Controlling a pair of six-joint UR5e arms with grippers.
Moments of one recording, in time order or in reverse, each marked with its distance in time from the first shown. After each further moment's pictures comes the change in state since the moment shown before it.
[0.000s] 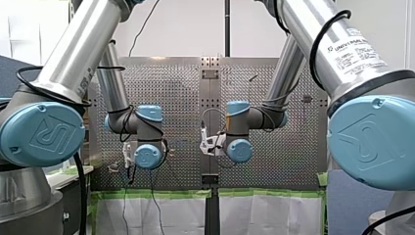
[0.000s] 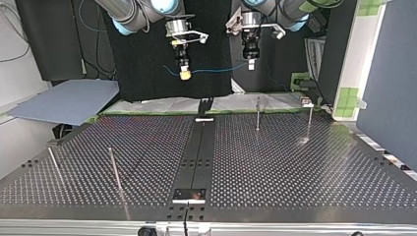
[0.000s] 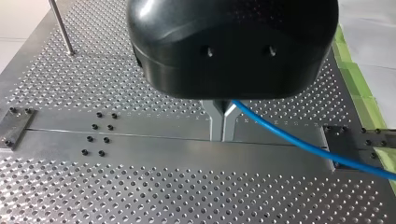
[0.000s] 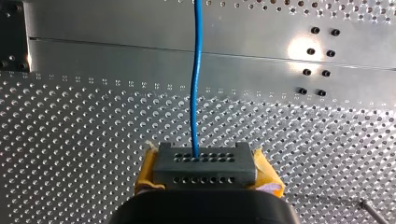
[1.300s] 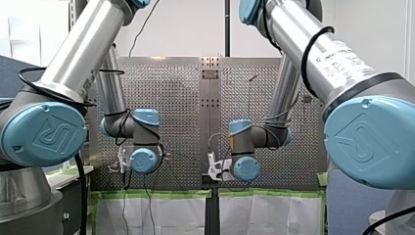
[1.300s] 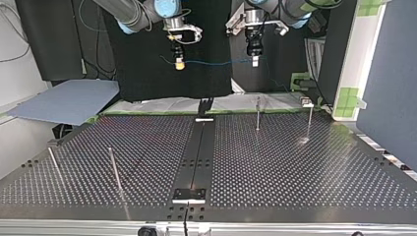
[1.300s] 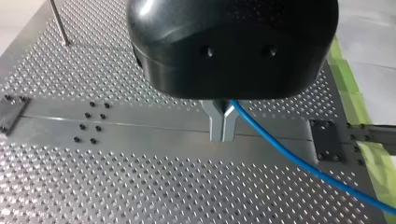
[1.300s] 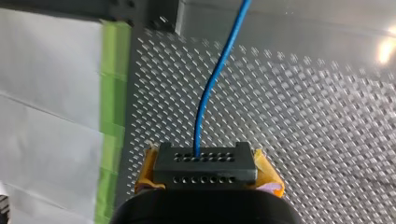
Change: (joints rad) left arm 0.020 -0.029 -0.039 0.040 -0.005 -0.029; right arm -0.027 0.132 0.015 0.096 0.057 0.030
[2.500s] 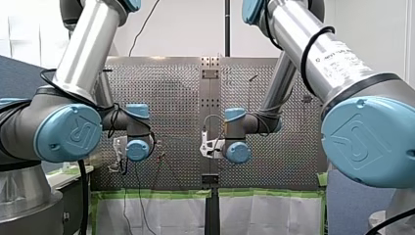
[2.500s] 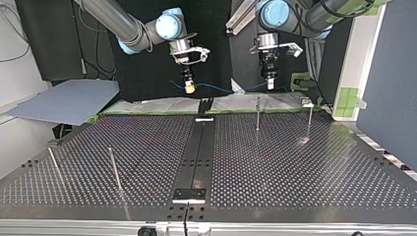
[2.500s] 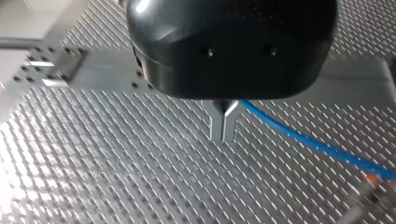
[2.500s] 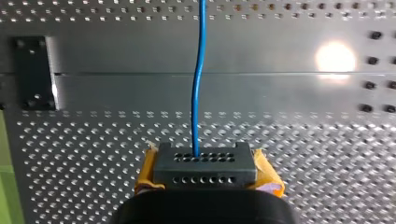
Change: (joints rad) left arm 0.253 0.047 0.048 0.020 0.200 -0.027; right arm -0.030 0.003 -0.199 0.026 -0.172 0.087
